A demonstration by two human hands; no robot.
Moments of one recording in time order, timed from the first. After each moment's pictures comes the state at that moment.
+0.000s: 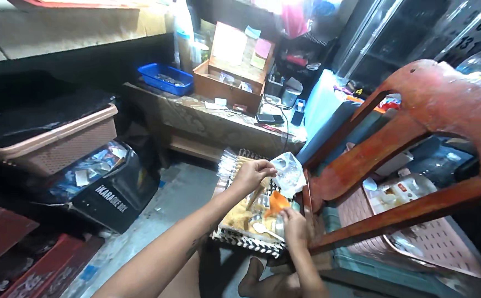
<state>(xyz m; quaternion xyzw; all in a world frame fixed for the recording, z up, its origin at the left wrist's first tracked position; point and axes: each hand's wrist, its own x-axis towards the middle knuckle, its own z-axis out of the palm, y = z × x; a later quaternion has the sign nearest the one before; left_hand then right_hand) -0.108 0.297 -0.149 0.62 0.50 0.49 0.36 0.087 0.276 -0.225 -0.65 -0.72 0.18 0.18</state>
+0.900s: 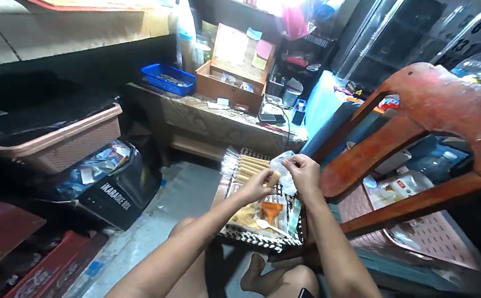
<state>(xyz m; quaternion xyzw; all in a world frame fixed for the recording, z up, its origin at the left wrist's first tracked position) -0.107 0.300 -0.189 0.65 0.45 0.41 0.45 0.044 0.308 -0.107 -0.48 -0.78 0.18 0.37</state>
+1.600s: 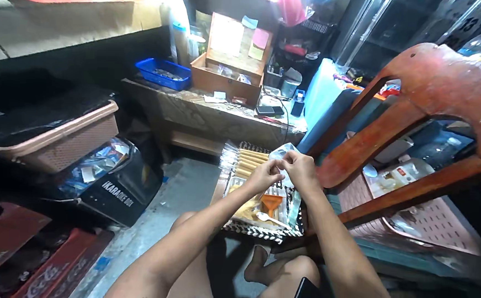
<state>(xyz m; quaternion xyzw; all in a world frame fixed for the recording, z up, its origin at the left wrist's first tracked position) -0.083 0.308 -0.186 0.66 0.47 0.44 0.39 0.052 0.306 -0.112 -0.53 -0.79 0.15 0.26</state>
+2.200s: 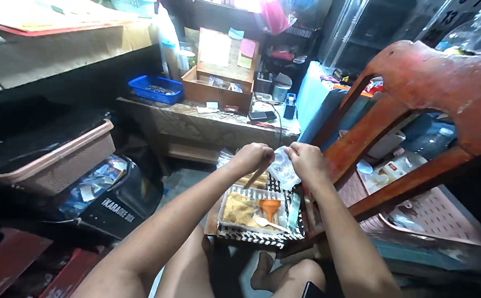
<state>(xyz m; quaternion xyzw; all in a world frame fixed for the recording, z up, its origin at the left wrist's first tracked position) -0.119 0.339 -0.115 0.85 0.44 0.27 0.12 0.062 0.314 -0.061 -0.57 -0.79 0.11 0.20</state>
